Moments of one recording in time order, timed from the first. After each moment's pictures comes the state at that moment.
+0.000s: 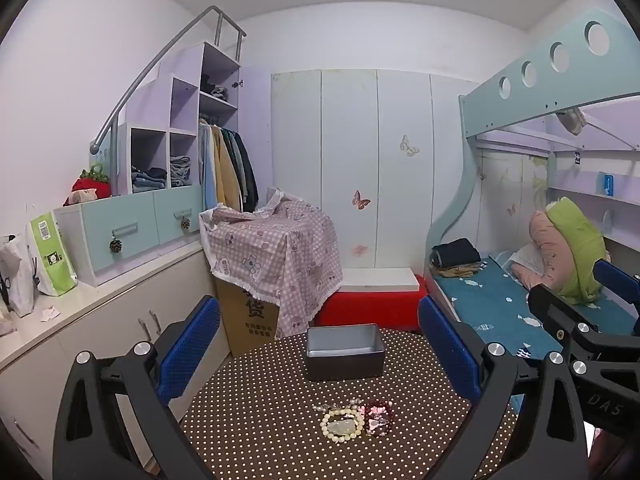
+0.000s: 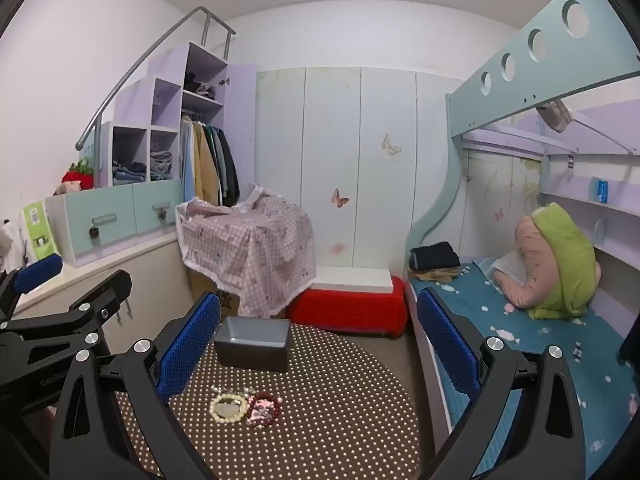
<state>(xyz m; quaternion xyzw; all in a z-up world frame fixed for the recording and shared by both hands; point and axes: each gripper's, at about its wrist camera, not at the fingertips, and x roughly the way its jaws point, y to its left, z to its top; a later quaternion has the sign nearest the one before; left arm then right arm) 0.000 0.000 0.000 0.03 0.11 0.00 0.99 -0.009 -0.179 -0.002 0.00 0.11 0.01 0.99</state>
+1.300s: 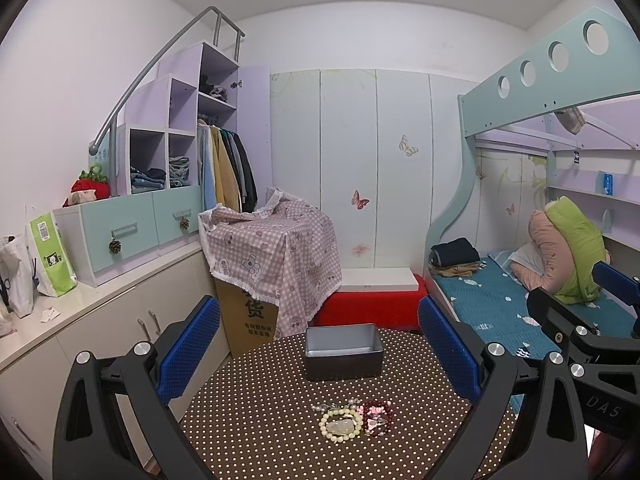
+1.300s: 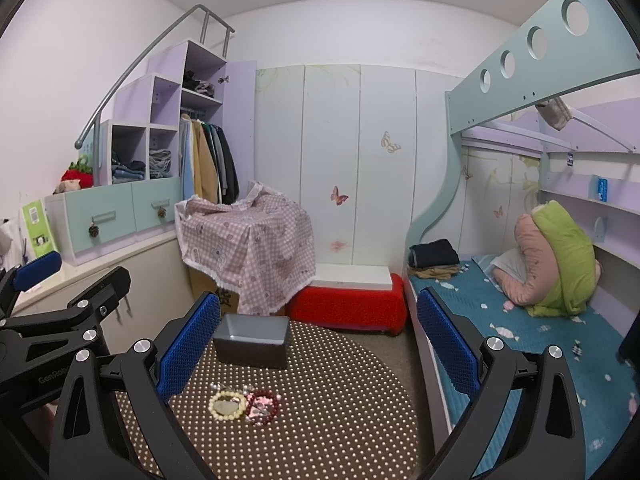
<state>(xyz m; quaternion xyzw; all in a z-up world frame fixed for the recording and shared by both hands) 0.002 0.000 0.002 0.02 0.11 0.00 0.99 -0.009 -0.182 -0.003 0.00 0.11 0.01 0.99</state>
